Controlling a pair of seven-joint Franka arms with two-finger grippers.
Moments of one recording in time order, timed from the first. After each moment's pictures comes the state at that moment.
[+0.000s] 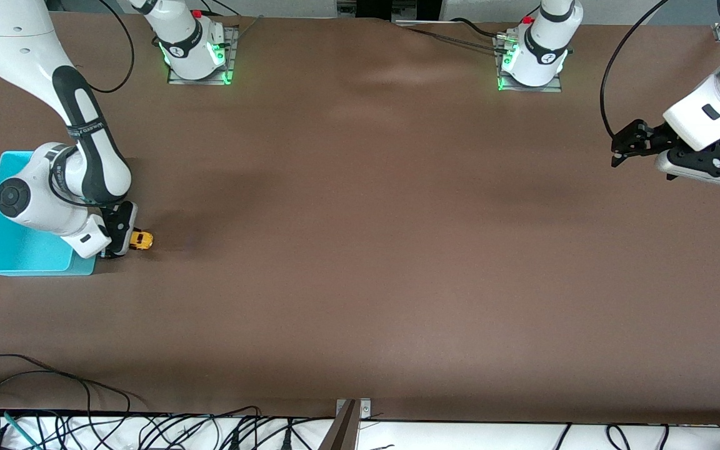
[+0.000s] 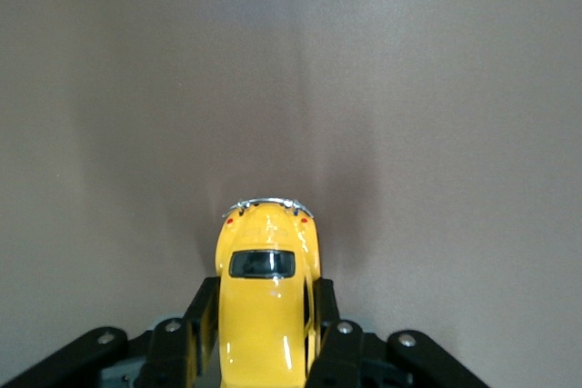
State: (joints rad) left arm 0.03 -0.01 -0.09 -1.69 0.02 1.68 0.19; right arm -0.01 0.52 -0.12 -1.99 0.14 2.45 -1.71
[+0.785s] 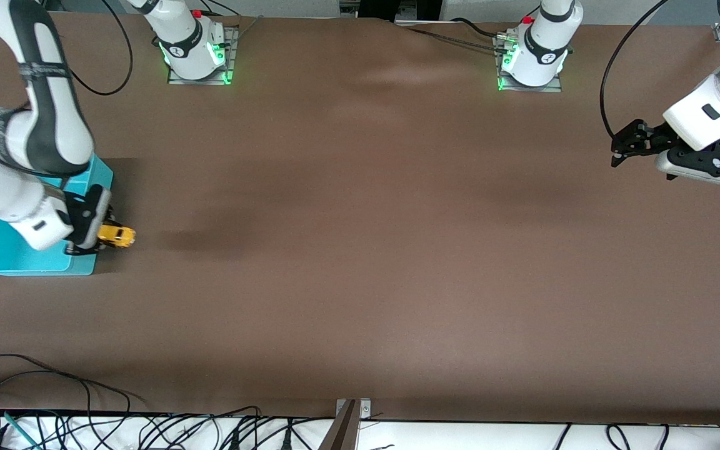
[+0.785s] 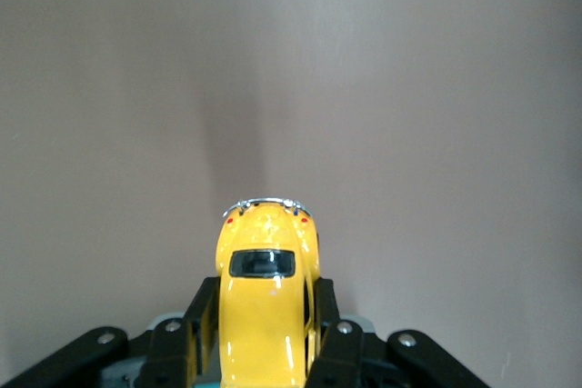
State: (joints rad) left arm 0.03 -0.01 -0.10 -1.69 0.02 1.68 0.19; right arm -0.01 0.28 -0.13 -1.89 0.13 2.15 -1.63
